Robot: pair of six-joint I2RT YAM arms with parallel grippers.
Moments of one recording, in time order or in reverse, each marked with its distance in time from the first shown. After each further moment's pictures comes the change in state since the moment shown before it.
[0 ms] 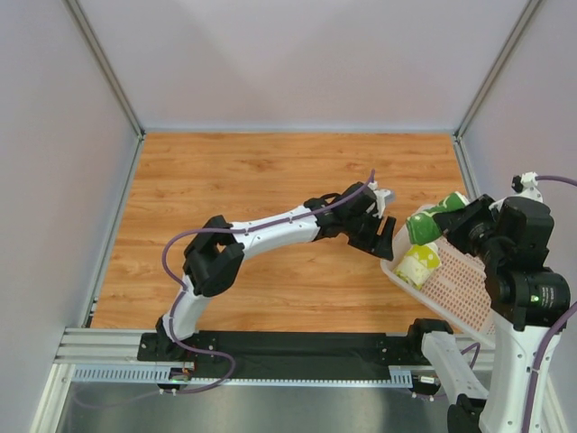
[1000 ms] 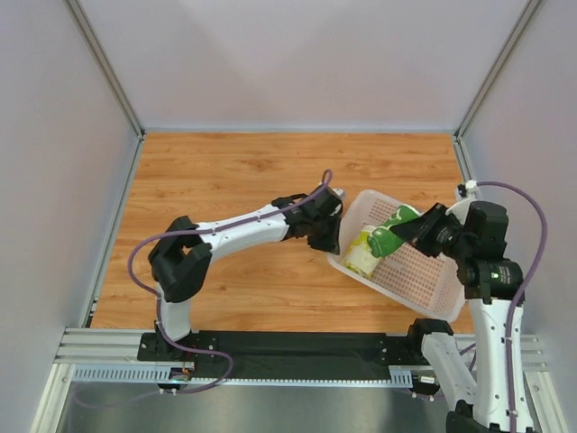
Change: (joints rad) left arm 0.044 -0.137 -0.196 -0.134 -0.209 -0.106; right arm 0.000 -0.053 -0.327 0.200 -0.353 0.000
